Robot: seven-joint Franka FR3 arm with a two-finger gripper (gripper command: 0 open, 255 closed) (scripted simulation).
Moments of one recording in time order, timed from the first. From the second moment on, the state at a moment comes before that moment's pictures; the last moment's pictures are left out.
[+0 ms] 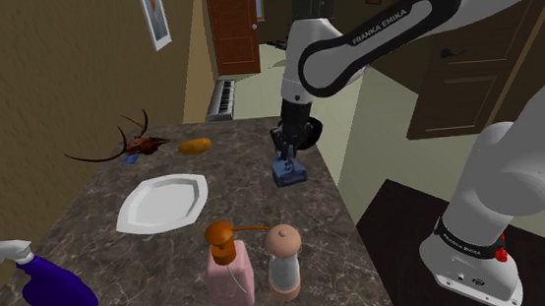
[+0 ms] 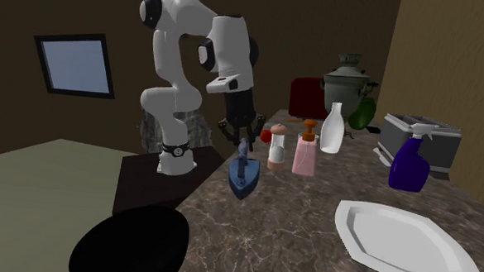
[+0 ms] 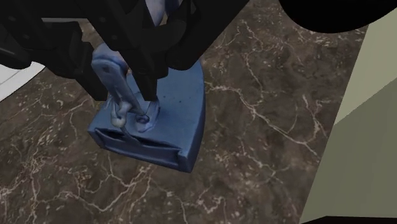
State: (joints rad) arm 0.08 -0.29 0.17 -2.46 0.21 2.28 0.37
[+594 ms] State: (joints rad) arm 0.07 -0.34 0.16 -2.39 0.20 2.16 0.39
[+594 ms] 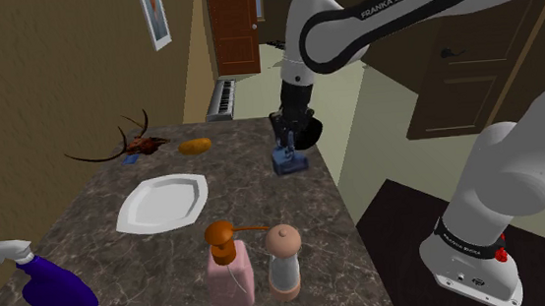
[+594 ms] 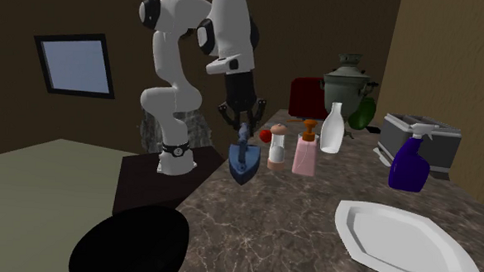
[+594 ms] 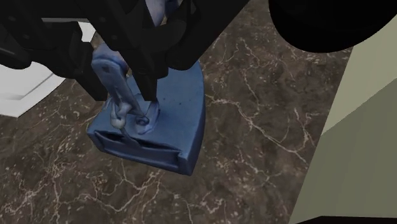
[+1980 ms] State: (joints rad) arm -0.05 -0.19 -0.05 -2.06 0.14 1.93 0.12
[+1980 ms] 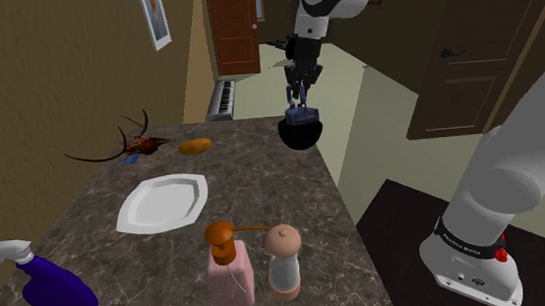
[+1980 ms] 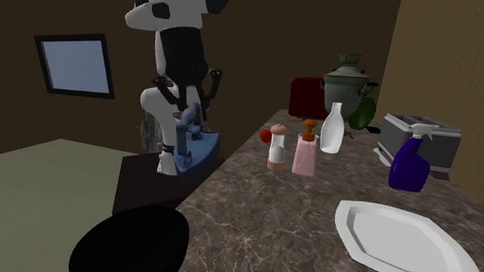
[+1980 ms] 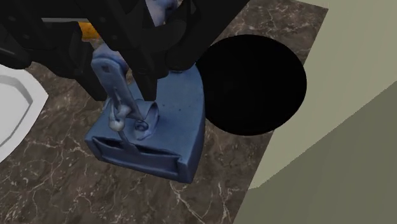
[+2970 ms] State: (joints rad) arm -0.13 0.02 -0.15 -1.83 0.16 1.89 -0.07
